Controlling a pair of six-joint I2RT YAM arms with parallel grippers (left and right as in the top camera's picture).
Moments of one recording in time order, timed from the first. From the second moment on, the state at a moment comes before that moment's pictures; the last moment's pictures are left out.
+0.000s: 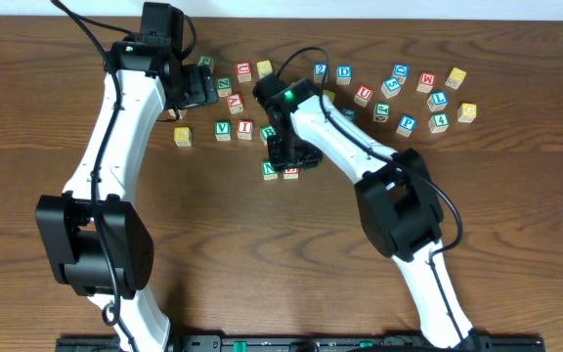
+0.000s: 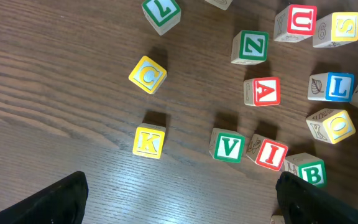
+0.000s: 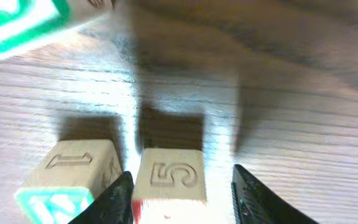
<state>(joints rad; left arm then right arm) -0.10 1.92 1.75 -1.00 -0.06 -0.33 0.61 2.39 2.01 -1.19 -0.06 0.48</state>
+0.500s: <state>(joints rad) -0.10 1.92 1.75 -0.98 -0.06 -0.31 0.53 2.14 2.02 -1.18 -0.06 0.43</state>
